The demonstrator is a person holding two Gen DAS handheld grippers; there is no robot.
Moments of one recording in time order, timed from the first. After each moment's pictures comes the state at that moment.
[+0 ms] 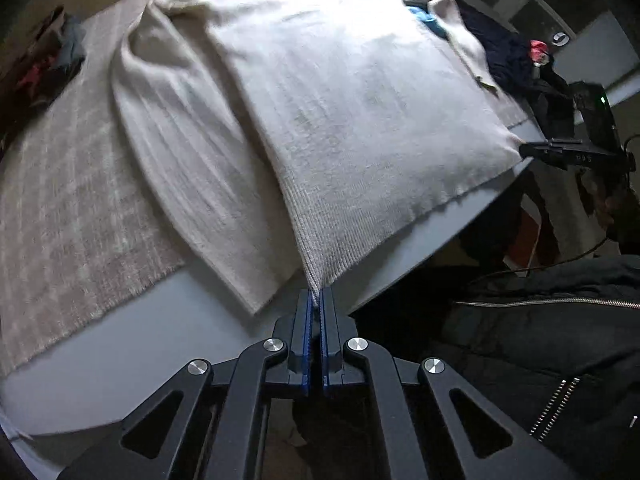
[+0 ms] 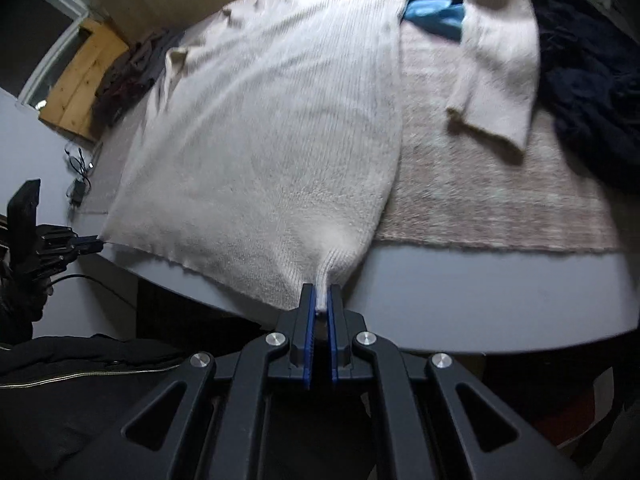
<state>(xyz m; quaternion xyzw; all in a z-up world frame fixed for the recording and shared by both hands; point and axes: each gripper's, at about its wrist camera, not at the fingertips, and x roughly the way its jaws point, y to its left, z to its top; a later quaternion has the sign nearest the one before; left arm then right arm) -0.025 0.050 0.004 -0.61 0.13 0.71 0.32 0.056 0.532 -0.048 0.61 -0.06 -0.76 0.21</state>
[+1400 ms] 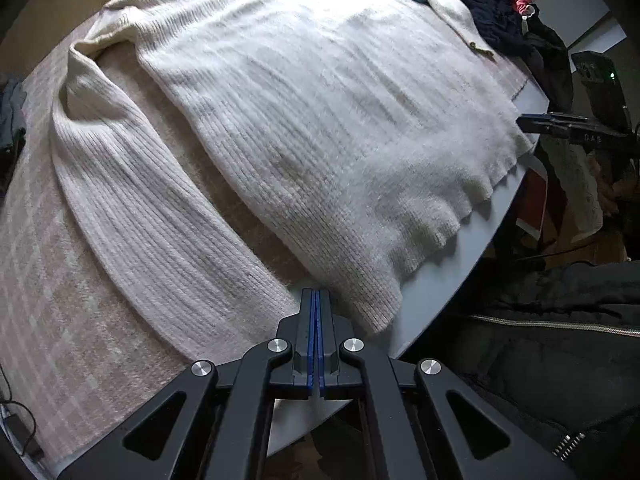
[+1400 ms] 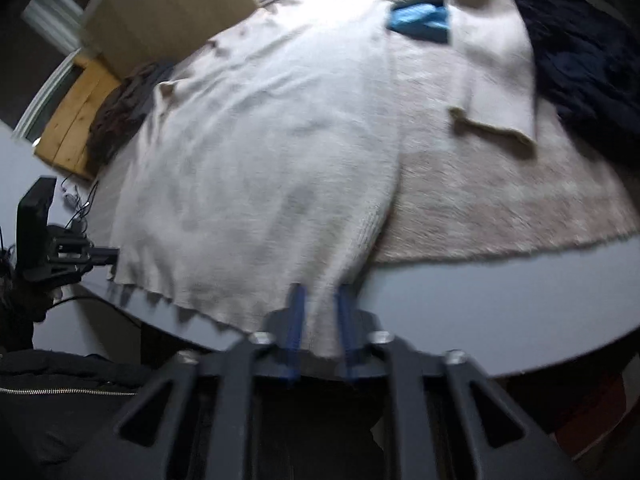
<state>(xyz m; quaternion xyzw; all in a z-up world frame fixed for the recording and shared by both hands) -0.062 0.110 -0.015 -0.61 0.21 0.68 0.36 0.062 0.529 -0.068 0.56 -0.10 -0.80 0.18</state>
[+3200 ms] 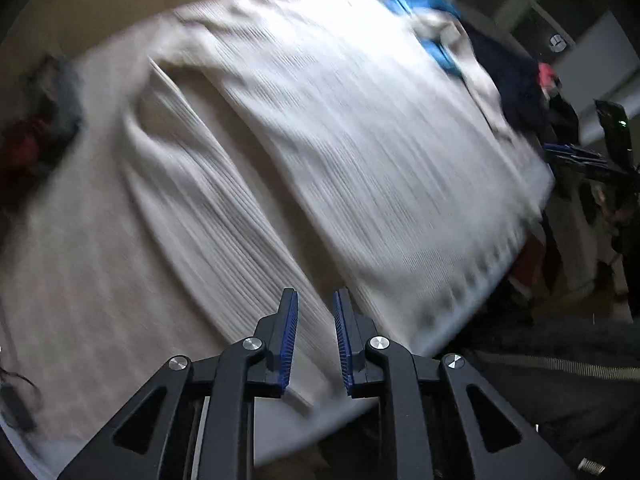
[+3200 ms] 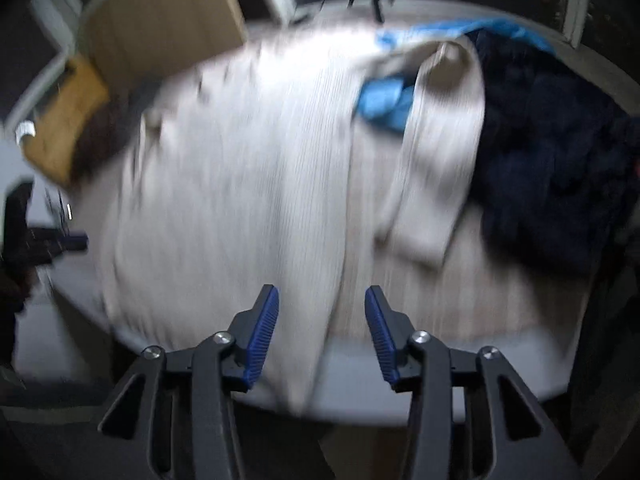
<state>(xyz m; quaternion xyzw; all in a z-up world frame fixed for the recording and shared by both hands) -0.096 0.064 0.032 -0.58 0.12 0.74 0.31 -0.020 0.581 0.010 0.53 -0.05 -0.83 0.16</state>
